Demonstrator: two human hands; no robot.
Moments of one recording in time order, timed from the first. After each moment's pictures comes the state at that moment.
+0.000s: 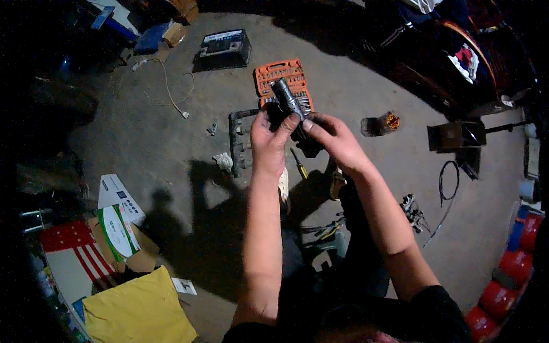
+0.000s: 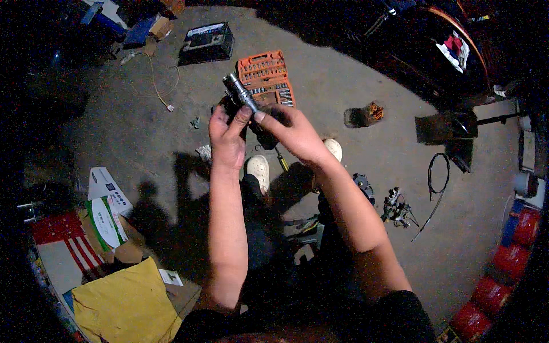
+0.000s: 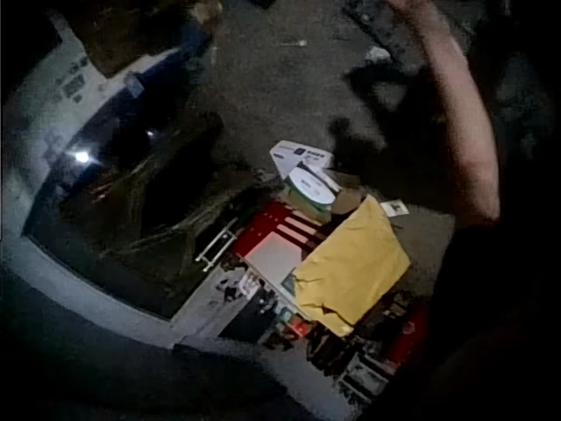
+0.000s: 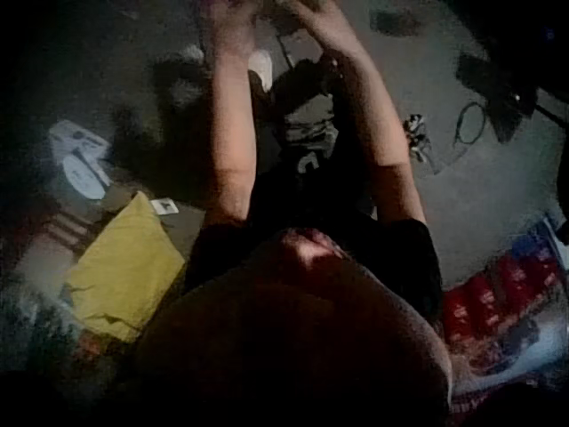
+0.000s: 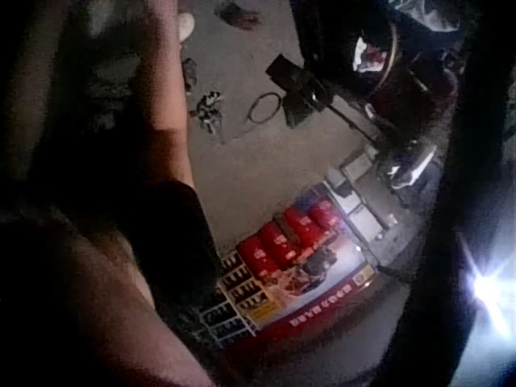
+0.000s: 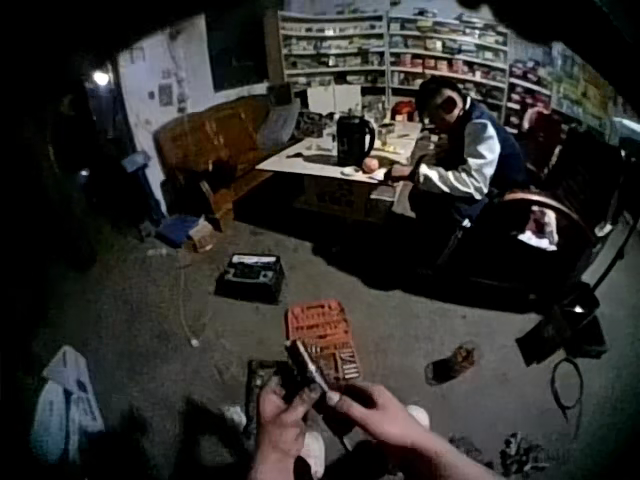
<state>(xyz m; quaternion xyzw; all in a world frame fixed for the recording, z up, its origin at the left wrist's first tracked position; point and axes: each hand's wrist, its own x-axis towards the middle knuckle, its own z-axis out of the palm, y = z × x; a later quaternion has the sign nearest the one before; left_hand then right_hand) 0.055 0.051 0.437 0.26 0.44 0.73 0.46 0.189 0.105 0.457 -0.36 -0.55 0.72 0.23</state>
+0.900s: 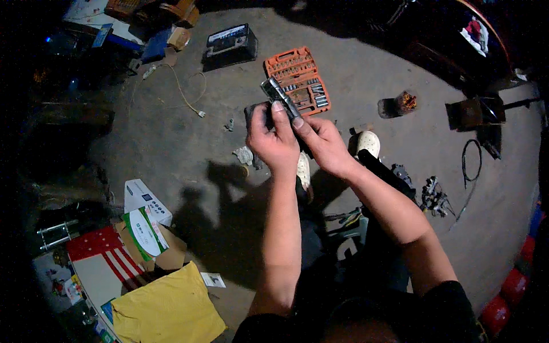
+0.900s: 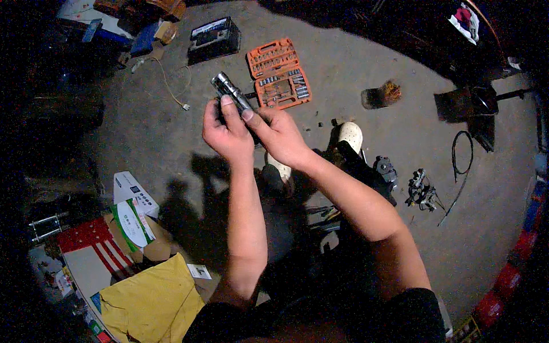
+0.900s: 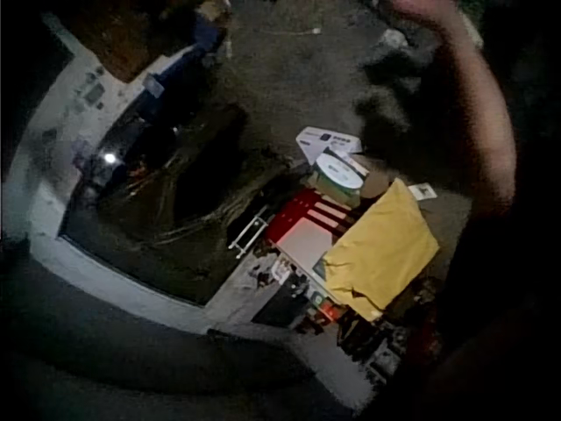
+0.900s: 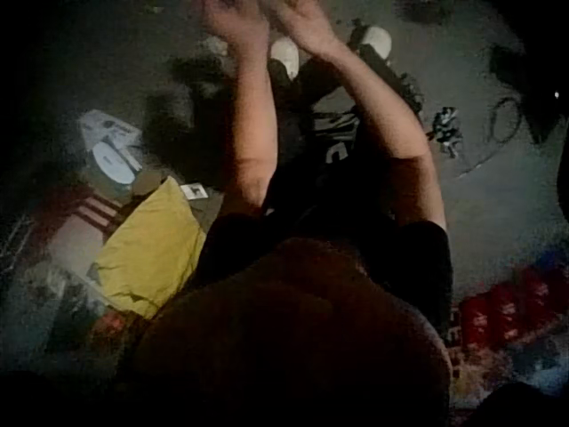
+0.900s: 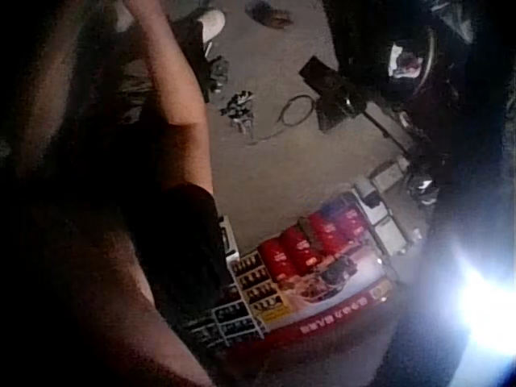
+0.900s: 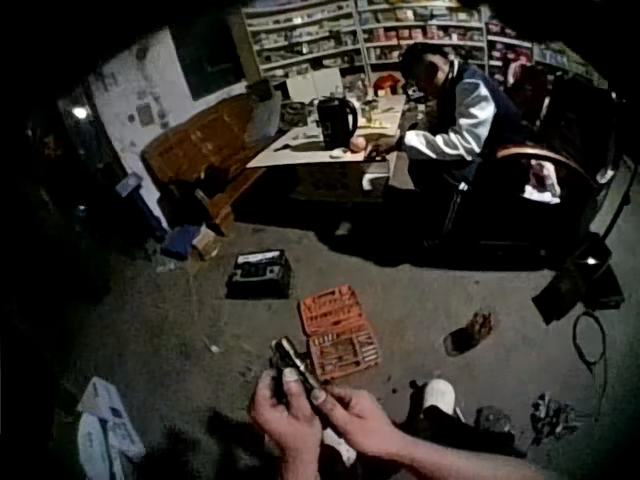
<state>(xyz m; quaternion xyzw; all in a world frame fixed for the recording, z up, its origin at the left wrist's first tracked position) 0.065 0.050 0.448 0.39 0.67 0.62 0.03 0.156 0.074 0.429 -0.31 -0.55 0.70 0.34</state>
